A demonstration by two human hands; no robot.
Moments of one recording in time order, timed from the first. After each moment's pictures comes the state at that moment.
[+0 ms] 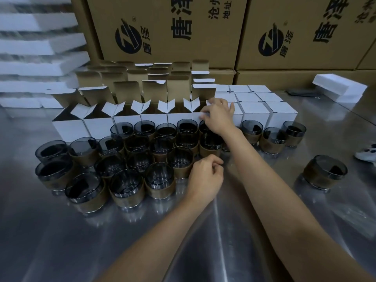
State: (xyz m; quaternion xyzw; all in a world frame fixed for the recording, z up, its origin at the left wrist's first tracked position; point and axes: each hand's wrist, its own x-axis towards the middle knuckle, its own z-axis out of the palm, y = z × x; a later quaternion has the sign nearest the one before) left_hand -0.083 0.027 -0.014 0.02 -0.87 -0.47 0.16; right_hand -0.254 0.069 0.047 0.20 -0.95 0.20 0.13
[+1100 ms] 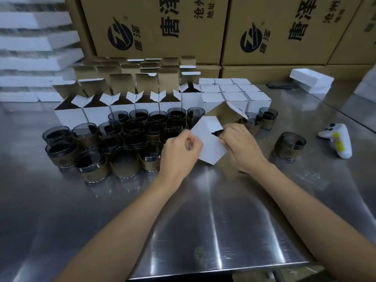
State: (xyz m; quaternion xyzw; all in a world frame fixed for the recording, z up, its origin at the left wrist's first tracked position) left_hand -0.033 0.008 0.010 -0.02 -0.83 -0.44 0.35; right_hand -0.095 0.187 0.018 0.46 -0.78 0.21 0.37
